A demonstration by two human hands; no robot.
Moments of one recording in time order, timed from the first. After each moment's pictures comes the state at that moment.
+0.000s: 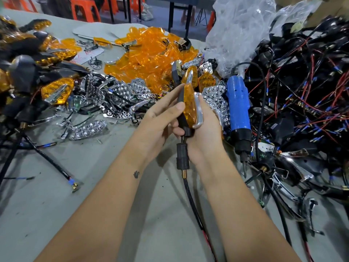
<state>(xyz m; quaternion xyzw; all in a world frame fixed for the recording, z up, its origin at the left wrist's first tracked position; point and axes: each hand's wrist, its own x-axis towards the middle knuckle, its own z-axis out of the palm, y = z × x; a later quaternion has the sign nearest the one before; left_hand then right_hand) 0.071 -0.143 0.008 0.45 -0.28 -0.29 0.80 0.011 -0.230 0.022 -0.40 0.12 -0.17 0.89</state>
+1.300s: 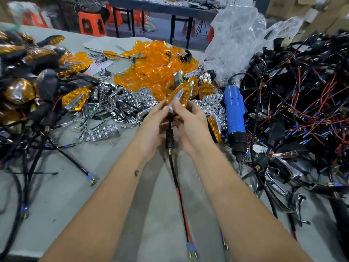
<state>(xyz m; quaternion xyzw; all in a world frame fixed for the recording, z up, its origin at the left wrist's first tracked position) 0.076 -0.131 0.014 0.53 -0.14 -0.28 0.79 0.028 -0.222 0.029 -0.54 0.20 -0.22 0.79</state>
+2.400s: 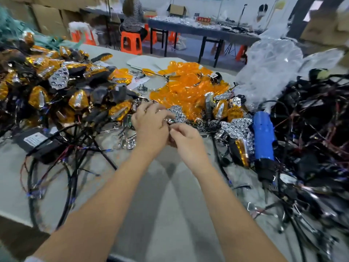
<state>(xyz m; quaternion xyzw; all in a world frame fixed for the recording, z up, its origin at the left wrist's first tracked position) 0.125 -0.081 0.021 0.88 -0.21 0.20 0.37 0.049 -0.168 0.031 -0.80 0.11 -0.14 0.57</state>
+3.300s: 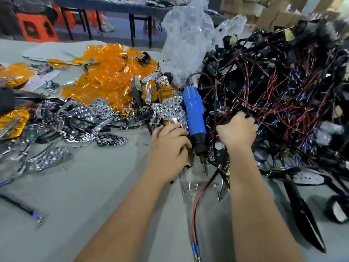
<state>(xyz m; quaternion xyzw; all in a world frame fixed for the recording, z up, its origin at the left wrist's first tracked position) 0.024 -0.209 -0.012 0.78 -0.51 0.04 0.36 -0.064 -0.371 0.034 -0.77 0.58 -0.19 0.18</state>
